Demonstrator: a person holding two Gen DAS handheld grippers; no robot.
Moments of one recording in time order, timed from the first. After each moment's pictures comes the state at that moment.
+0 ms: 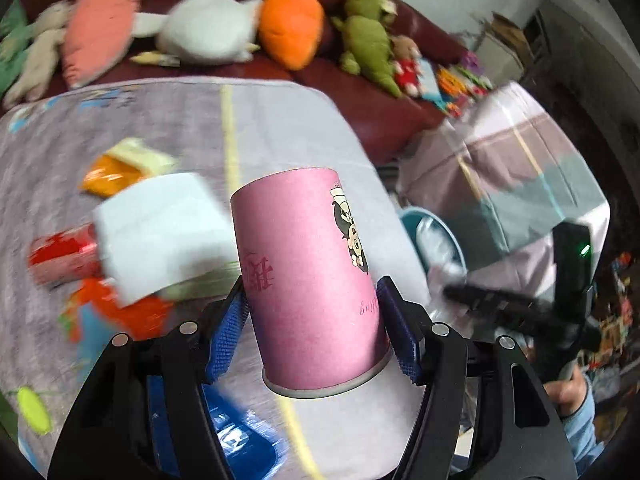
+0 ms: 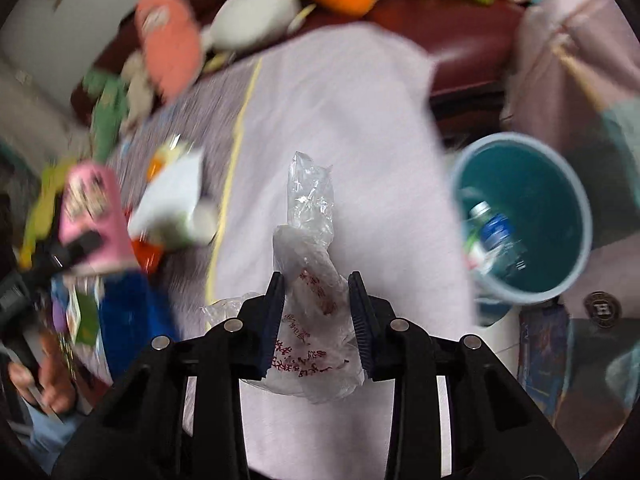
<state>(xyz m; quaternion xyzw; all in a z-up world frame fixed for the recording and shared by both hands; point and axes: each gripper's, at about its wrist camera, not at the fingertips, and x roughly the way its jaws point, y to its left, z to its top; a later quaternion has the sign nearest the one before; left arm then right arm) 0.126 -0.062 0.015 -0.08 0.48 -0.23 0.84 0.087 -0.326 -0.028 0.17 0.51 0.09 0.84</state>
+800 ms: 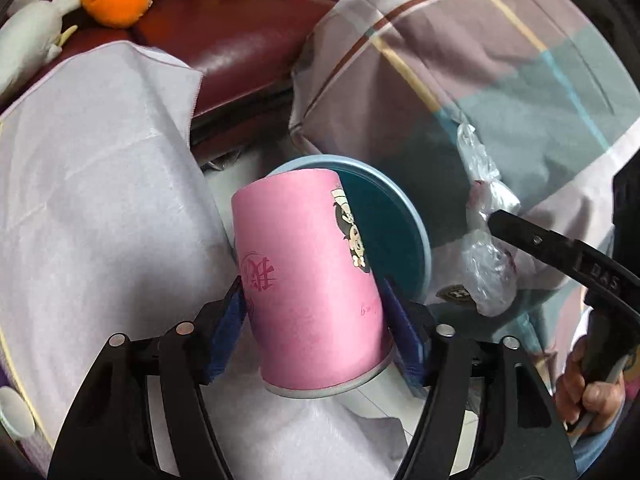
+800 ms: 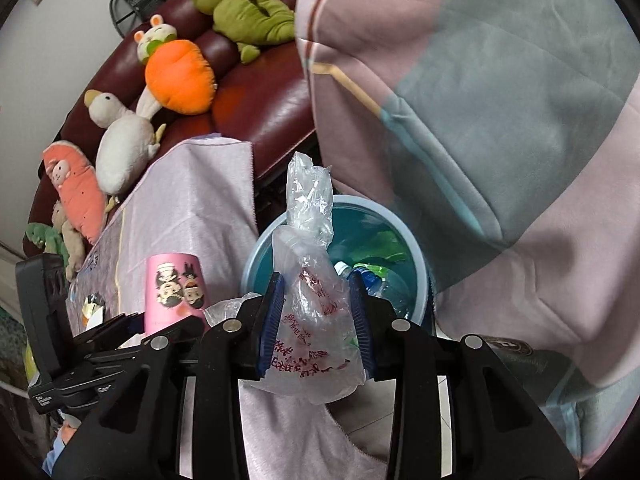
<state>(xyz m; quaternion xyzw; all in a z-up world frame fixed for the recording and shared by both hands) 0.204 -0.363 -0.082 0.06 0.55 -0.32 0.77 0.092 -0.560 -0.063 0.29 0.44 -0.07 0.84</state>
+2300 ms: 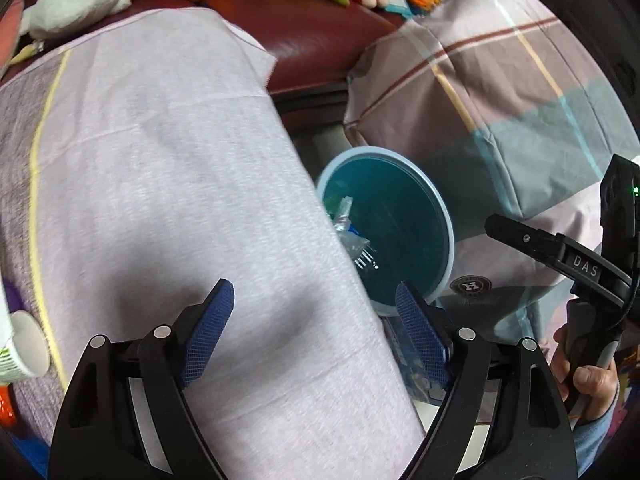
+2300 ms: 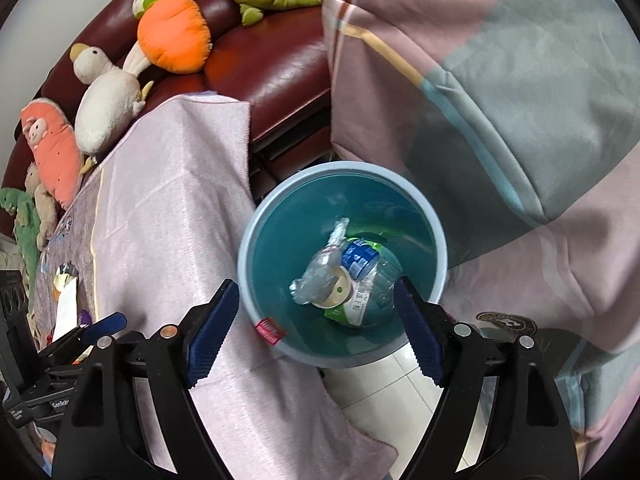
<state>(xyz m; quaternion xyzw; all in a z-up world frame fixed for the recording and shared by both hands) 0.187 -0.251 -0.069 -0.02 0.56 -0.27 0.78 0.118 -0.495 -0.061 0.23 0.50 -0.09 0.83</state>
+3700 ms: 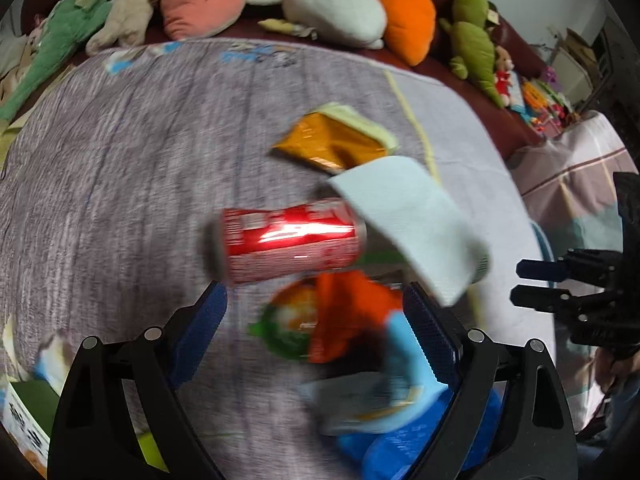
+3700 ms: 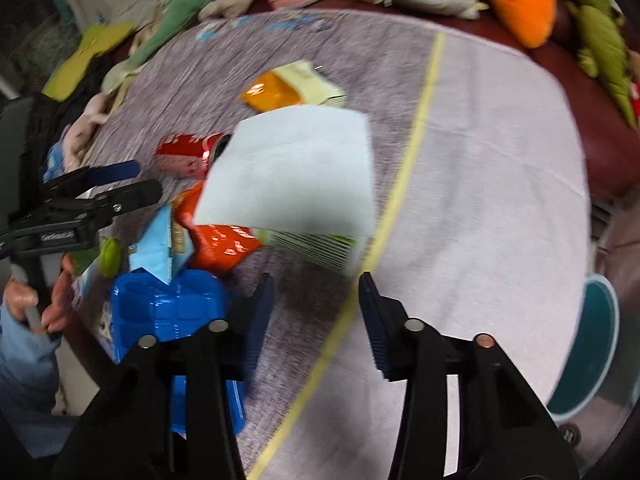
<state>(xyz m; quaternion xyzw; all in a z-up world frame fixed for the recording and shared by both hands) 0.163 0.153 -0.051 -0.08 0.51 -0.10 0.85 0.174 -0.087 -0.047 -0.06 0.57 0.25 0.78</state>
